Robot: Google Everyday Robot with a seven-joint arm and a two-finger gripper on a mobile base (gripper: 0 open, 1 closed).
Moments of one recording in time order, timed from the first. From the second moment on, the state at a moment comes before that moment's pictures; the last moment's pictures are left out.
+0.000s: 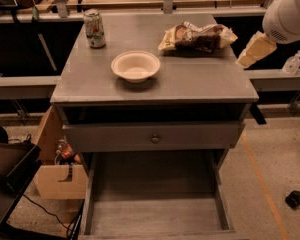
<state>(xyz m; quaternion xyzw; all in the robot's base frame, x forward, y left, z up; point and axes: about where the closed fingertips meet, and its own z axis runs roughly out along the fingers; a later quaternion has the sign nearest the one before) 0.629 -0.277 1.003 -0.41 0.78 -0.26 0.39</state>
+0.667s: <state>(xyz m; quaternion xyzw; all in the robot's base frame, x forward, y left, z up) 0.726 -0.220 0.958 -0.43 0.74 -0.15 0.49</state>
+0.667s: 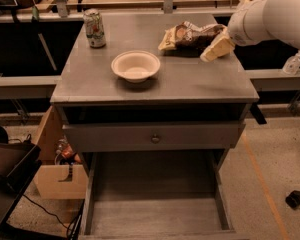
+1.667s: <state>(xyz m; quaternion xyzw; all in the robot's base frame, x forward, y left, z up) 0.840 -0.184 0.913 -0.44 0.71 -0.11 0.53</state>
